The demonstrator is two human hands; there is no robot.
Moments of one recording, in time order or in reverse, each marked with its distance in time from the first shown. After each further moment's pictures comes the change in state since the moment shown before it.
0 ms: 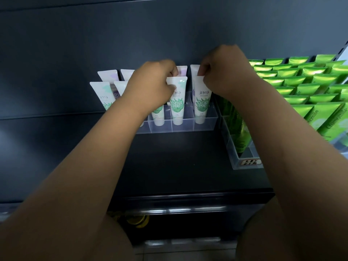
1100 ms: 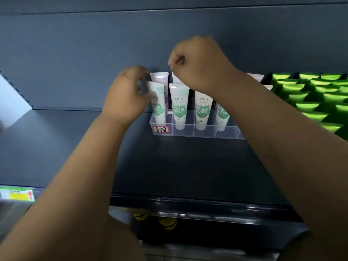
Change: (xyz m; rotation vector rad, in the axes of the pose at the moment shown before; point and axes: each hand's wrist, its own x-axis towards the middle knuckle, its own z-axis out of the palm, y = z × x) left_hand -0.074 -0.142 -0.062 -0.129 0.202 -0.259; right_hand 0.052 -0.161 0.027 0.276 0.027 -0.272
